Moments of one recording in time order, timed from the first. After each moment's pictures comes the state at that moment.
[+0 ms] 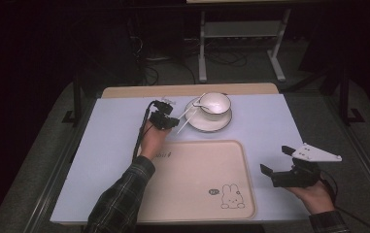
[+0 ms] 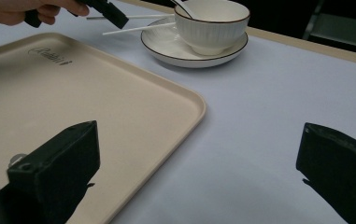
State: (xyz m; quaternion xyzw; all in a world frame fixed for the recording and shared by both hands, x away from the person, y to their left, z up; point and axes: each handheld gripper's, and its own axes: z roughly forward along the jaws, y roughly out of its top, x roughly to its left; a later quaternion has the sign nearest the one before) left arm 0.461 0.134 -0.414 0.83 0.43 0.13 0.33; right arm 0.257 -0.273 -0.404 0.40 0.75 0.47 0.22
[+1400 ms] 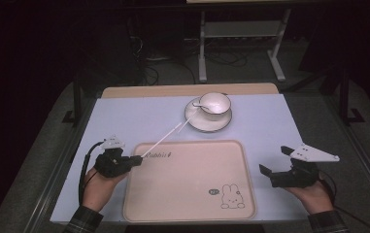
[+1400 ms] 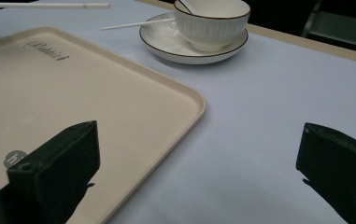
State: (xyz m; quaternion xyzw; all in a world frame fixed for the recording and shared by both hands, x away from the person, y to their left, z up) left arm 0.287 0.247 -0.387 0.82 0.40 0.09 0.39; right arm 0.257 -0.270 -0.405 0.40 0.76 0.46 0.23
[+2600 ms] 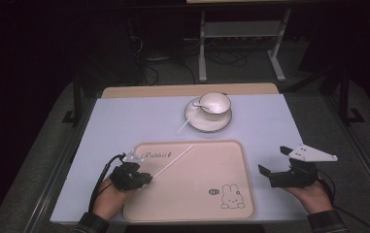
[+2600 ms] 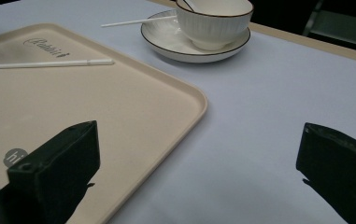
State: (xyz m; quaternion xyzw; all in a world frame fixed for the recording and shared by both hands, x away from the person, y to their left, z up) left arm 0.284 0.220 -0.430 0.87 0.38 0.06 0.30; right arm 0.258 -0.268 -0.406 0.39 0.76 0.46 0.23
